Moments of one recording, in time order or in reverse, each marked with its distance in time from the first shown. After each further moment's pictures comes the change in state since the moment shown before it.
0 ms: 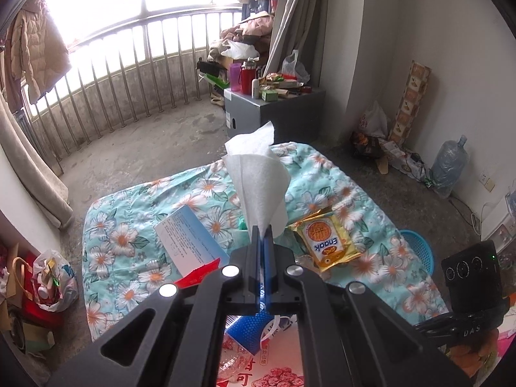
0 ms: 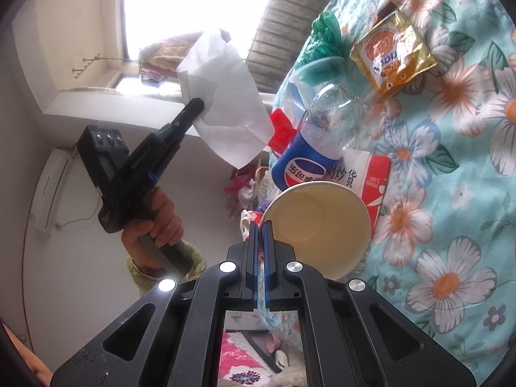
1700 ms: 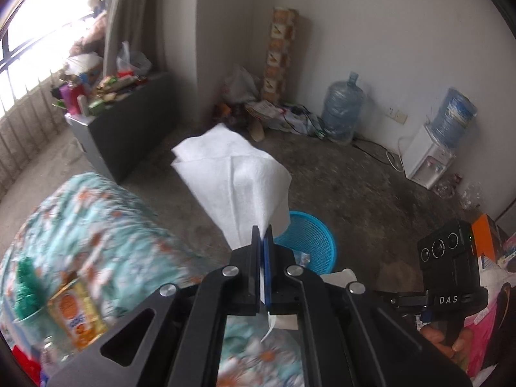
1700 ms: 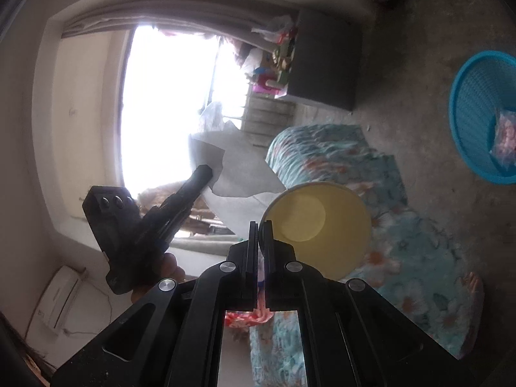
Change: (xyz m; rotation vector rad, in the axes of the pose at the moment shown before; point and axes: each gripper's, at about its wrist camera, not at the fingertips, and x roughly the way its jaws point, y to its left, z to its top) left arm 0.106 -0.353 0.031 0.334 0.136 -0.413; right arm -0.211 -0.144 -0.013 0.203 -0.664 -0.020
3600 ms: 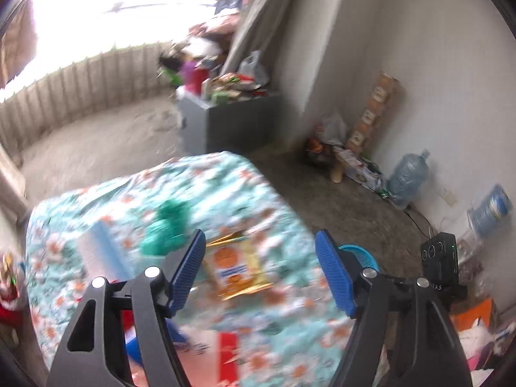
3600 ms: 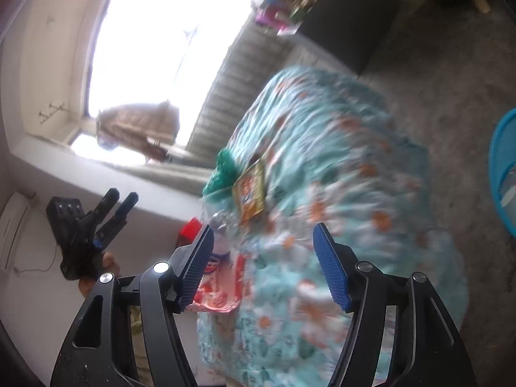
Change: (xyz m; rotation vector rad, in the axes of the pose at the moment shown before) left arm -0.183 0.210 -0.090 -0.404 -0.147 0.214; right arm 0.133 0.049 -0.011 -0.258 0.346 -0.192
